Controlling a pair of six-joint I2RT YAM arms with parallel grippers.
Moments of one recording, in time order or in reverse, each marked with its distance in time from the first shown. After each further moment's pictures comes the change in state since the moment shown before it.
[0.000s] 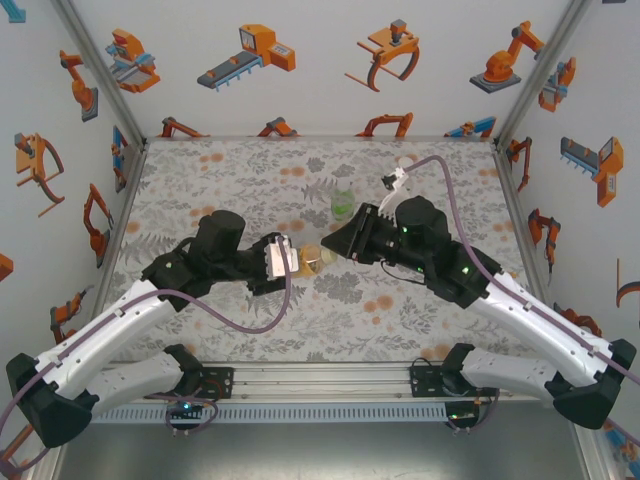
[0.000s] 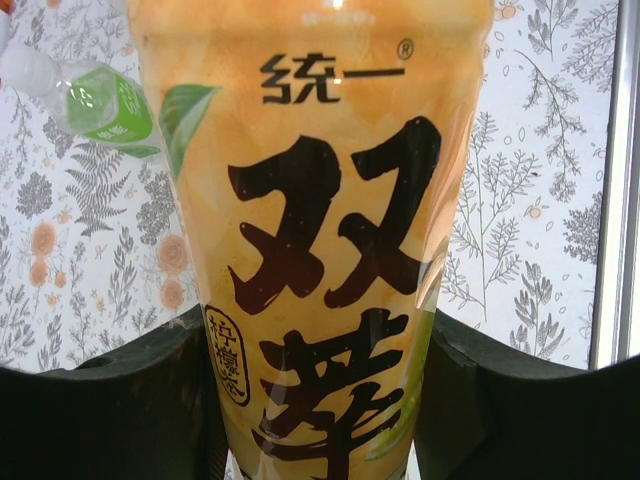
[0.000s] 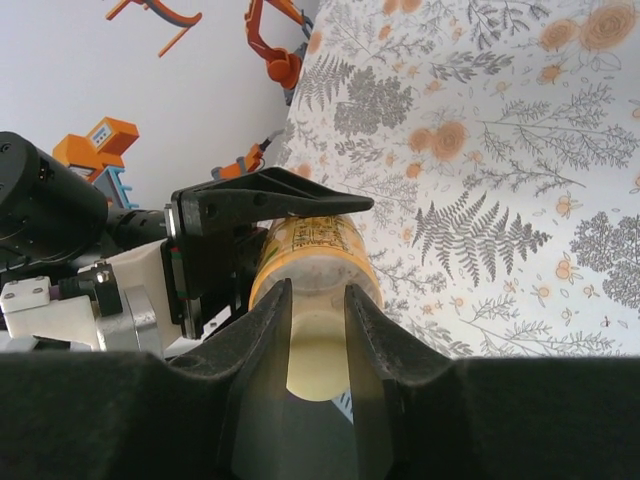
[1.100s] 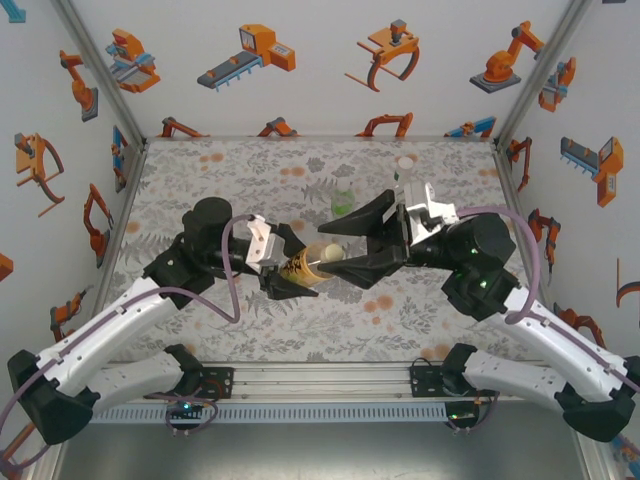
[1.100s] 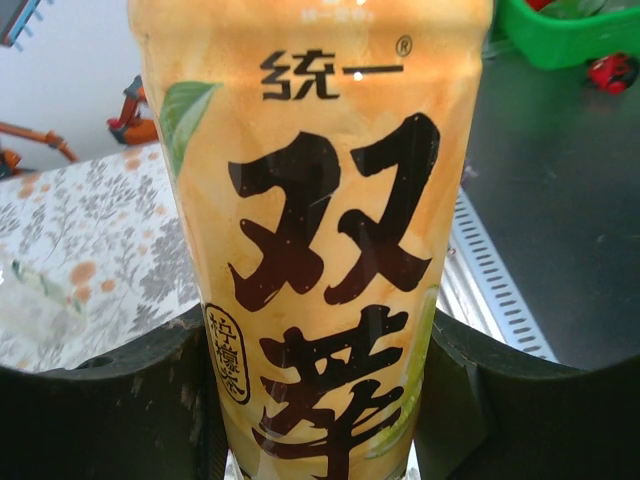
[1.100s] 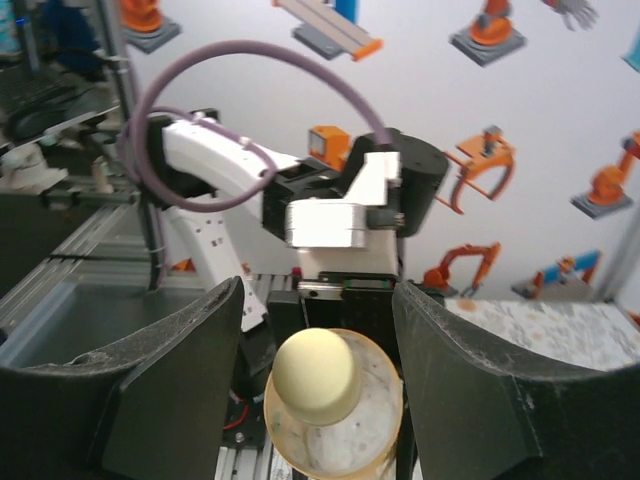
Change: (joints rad) left arm -0.008 0.023 0.025 0.423 0.615 -0.358; right arm 0.004 -0.101 -0.055 0.721 -0.659 -0.679
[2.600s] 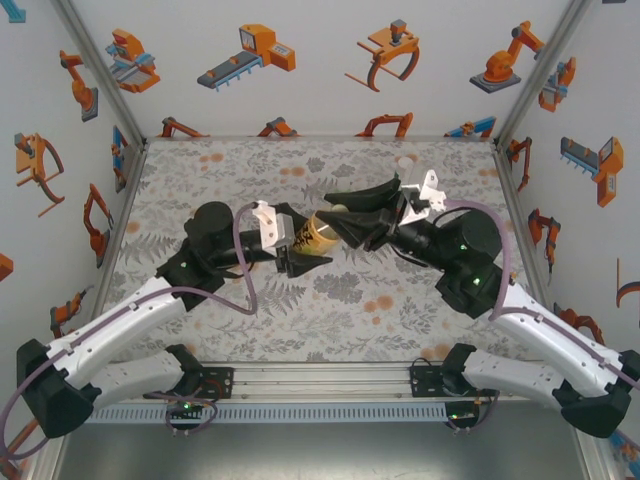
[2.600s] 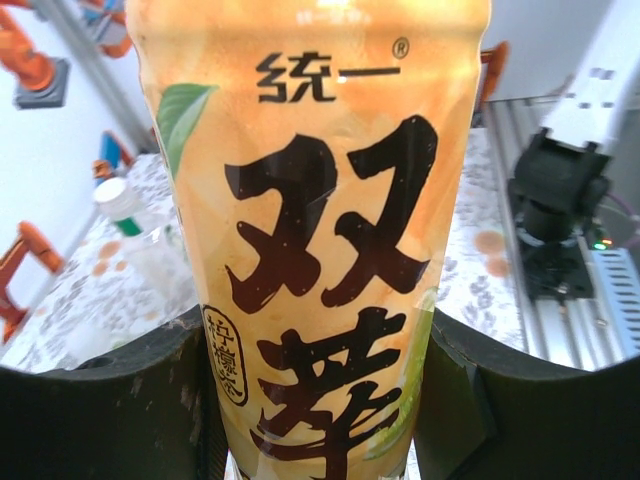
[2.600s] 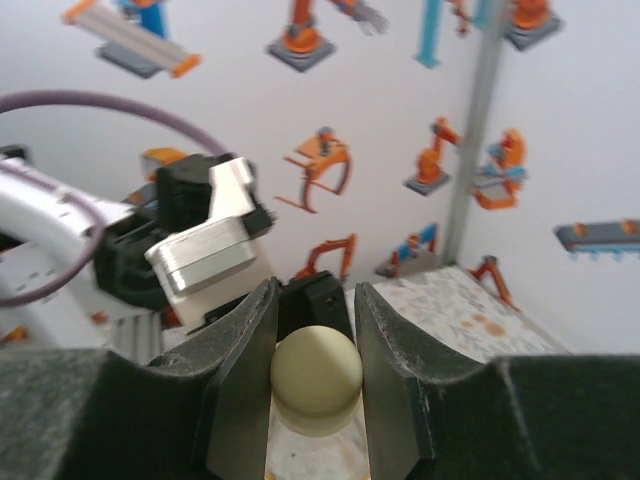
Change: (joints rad) left arm -0.039 0.037 -0.067 0.293 -0.391 -0.093; right arm 0.006 0.030 0.000 -0.034 0.441 -0.127
